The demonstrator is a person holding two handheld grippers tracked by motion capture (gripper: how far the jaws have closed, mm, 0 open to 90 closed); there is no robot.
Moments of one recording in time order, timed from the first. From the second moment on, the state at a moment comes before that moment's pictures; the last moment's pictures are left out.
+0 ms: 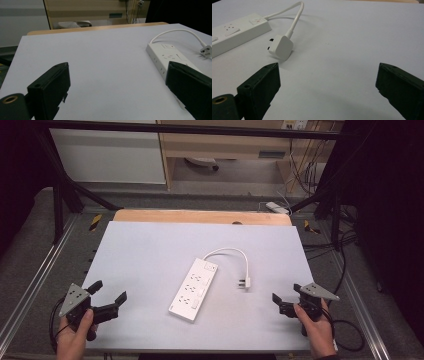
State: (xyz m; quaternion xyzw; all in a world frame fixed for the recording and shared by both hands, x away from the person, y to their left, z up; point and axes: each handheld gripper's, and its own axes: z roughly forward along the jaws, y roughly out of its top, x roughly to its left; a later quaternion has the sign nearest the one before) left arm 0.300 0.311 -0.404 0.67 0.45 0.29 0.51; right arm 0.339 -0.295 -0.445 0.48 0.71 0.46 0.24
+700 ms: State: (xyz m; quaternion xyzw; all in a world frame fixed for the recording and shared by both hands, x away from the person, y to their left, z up) left arm 0.301 0.309 -0.405 0.67 0.45 0.28 0.52; right arm 0.333 -0.294 -0.428 0.46 0.67 0.52 0.26
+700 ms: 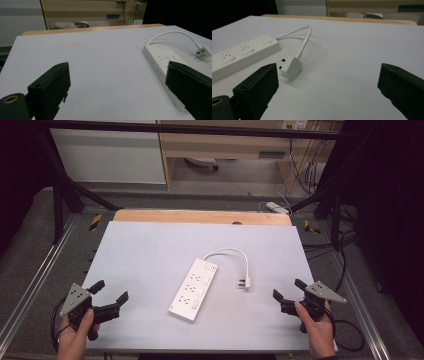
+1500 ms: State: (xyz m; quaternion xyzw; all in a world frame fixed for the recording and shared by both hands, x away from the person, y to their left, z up) left arm 0.303 0.304 -0.407 0.68 0.44 0.28 0.51; right arm 0.334 -0.274 -0.398 0.43 0.67 0.55 0.26
